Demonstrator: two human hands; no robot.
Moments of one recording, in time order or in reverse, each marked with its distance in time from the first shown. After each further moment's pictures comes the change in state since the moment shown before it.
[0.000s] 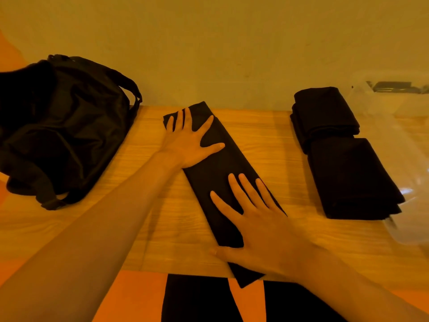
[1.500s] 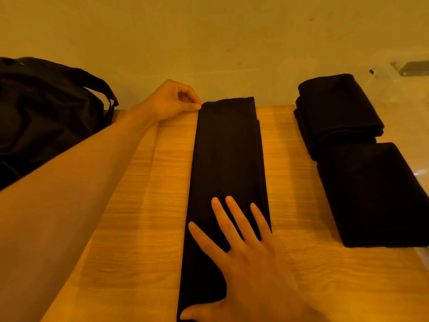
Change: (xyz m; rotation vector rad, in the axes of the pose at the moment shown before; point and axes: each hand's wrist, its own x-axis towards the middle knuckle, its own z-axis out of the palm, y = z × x) left_hand 0.111 -0.029 -0.046 -0.741 -0.010 0.146; right_hand 0.017 -0.011 0.030 0.083 0.125 -0.007
